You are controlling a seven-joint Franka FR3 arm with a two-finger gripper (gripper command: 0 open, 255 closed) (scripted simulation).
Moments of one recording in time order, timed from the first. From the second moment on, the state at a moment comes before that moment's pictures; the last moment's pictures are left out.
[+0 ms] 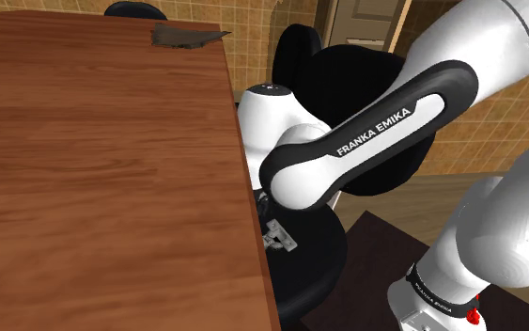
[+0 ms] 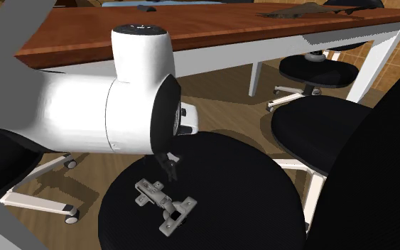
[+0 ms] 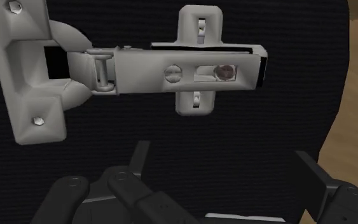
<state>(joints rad) 0.05 -0.13 0.57 -2.49 0.21 2.54 0.72</state>
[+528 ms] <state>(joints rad) 0.05 -0.04 0.59 -2.51 0.16 2.56 0.76</state>
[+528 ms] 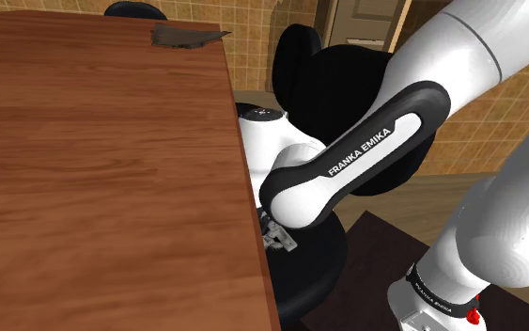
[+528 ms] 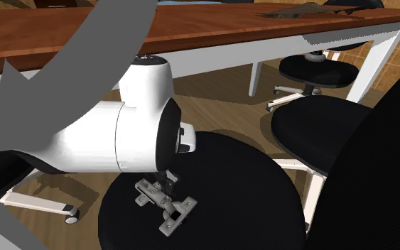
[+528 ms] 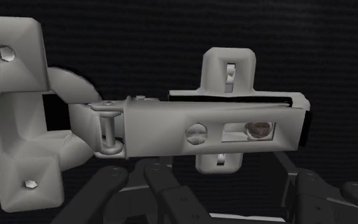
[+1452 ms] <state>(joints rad) 0.05 -0.09 0.58 -2.50 0.19 2.48 0.73</state>
